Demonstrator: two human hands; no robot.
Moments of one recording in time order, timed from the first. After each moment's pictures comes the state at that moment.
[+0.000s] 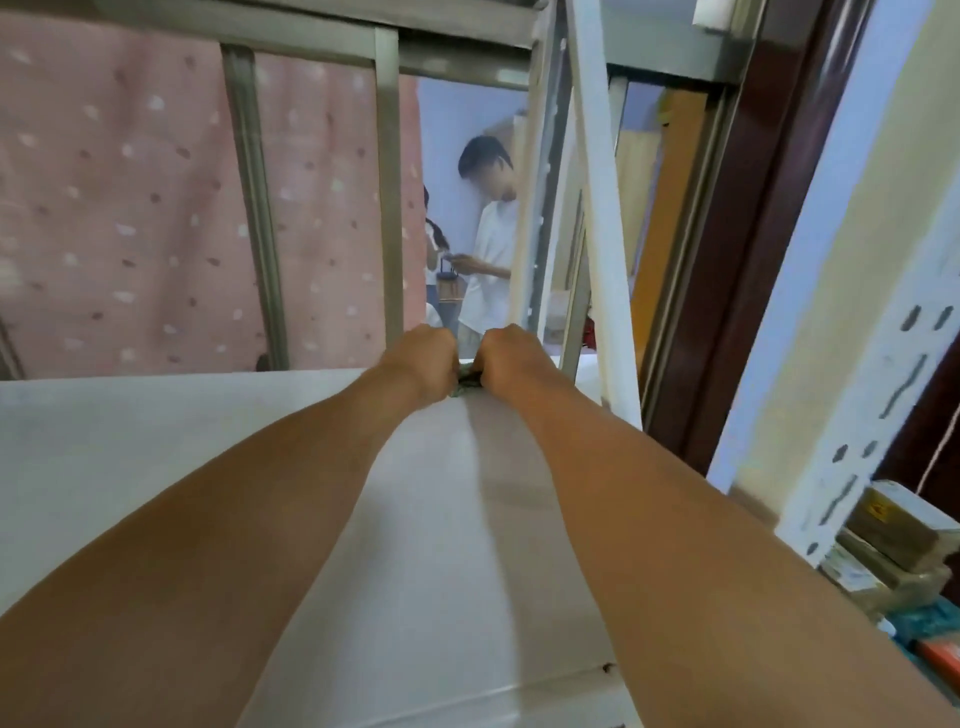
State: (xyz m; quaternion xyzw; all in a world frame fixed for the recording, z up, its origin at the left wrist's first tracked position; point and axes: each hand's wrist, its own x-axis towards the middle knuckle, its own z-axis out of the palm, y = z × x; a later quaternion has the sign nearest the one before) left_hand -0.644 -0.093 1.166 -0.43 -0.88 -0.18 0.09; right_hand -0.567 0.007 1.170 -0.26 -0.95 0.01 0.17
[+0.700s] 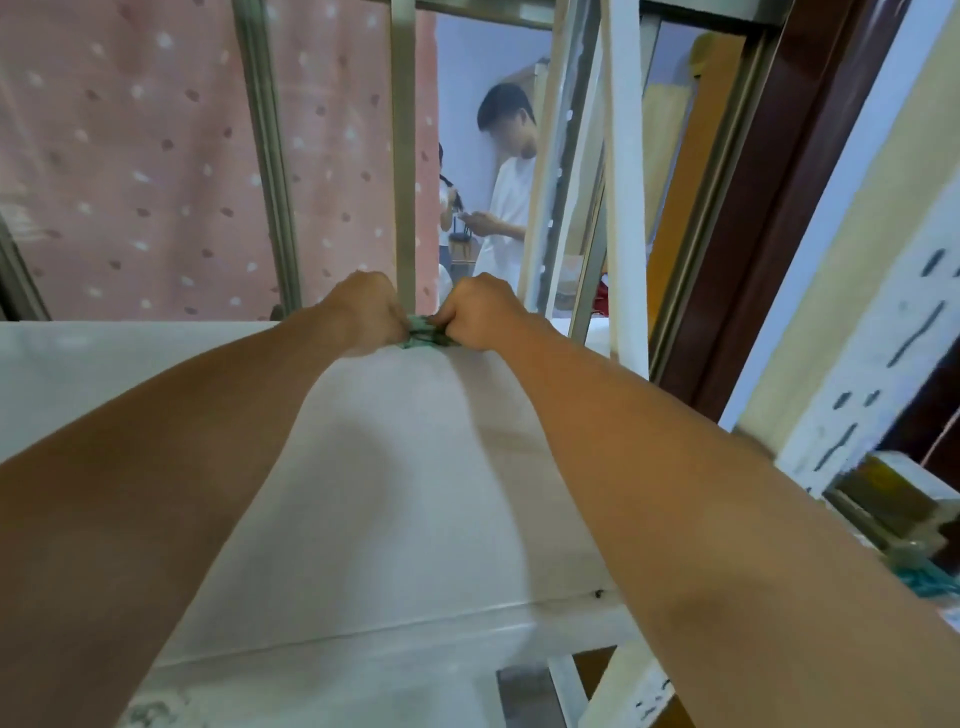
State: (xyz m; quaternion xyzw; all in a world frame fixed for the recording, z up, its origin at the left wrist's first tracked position) left_hand -0.692 -0.149 1.166 -0.38 -0.90 -0.21 0.04; right_hand -0.589 -0.015 1.175 -0.14 -0.98 0.02 0.13
